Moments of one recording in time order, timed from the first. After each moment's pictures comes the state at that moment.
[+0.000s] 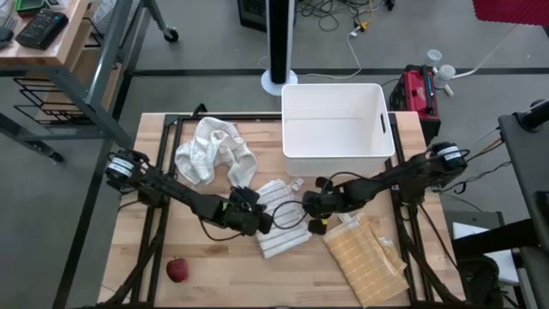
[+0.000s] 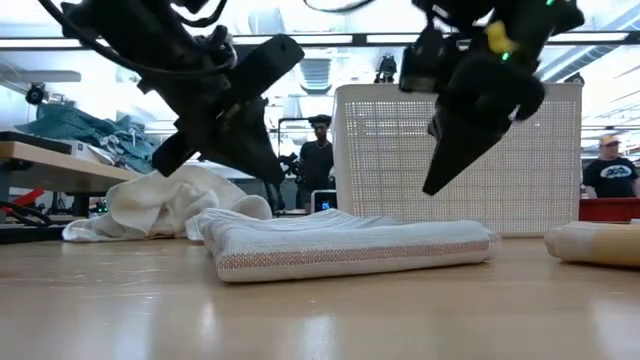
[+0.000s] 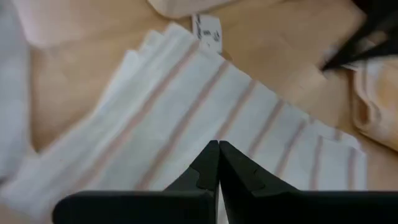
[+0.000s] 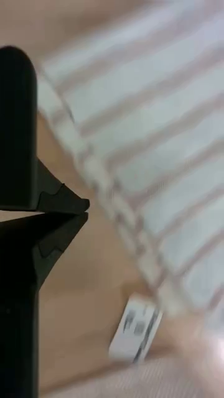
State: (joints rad) left arm -0.35 1.70 0.94 -0.18 -0.63 -1.15; right arm 0.24 1.58 0.93 -0.39 0.21 0.37
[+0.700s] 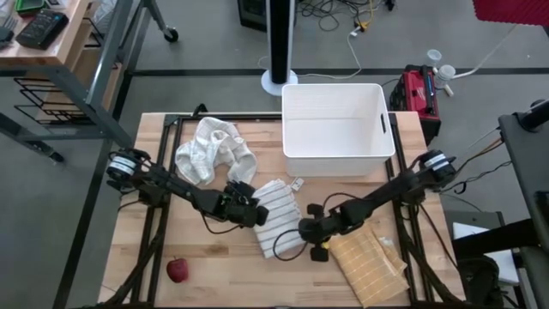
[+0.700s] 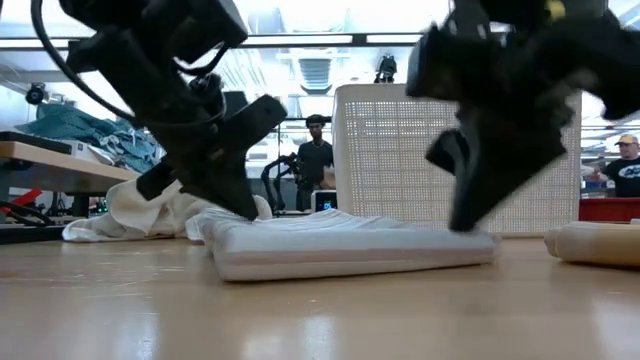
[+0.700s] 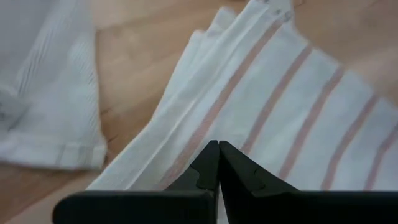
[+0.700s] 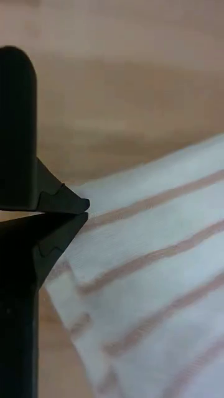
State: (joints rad) left arm -0.29 1.70 0.84 -0.20 -0.58 -1.19; right arm 0.39 1.74 0.94 -0.20 0.07 0.39
